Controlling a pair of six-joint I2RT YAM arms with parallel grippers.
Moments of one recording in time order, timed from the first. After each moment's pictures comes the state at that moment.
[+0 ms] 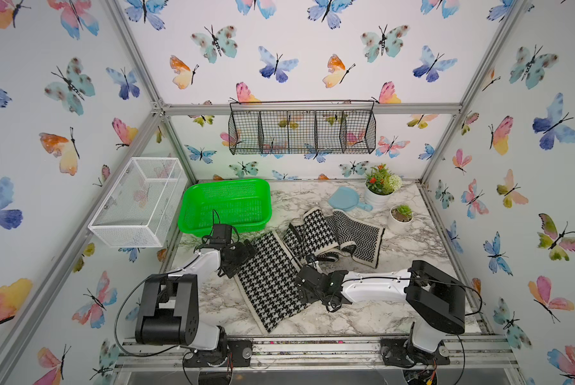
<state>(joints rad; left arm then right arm) -0.05 1.49 0.75 -0.40 0.27 -0.75 1.20 1.76 0.95 -0.37 0.35 0.72</state>
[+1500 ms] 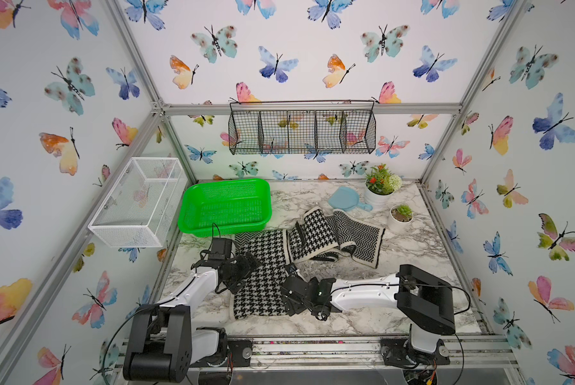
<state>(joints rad) -0.07 1.27 0.58 -0.44 0.37 -0.82 1.31 1.82 1.04 -0.33 0.32 0.61</state>
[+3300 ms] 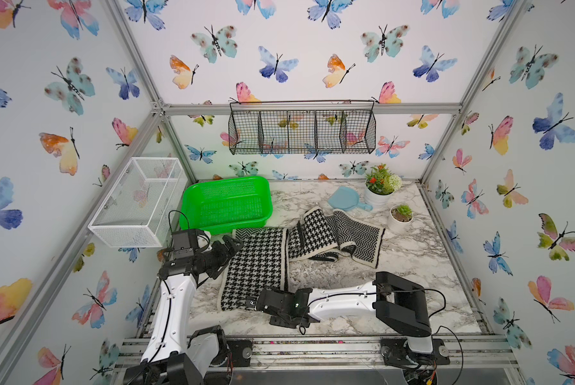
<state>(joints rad) 0.20 0.99 0.76 -0.70 0.59 -0.62 1.43 1.99 1.30 -0.39 0.24 -0.11</state>
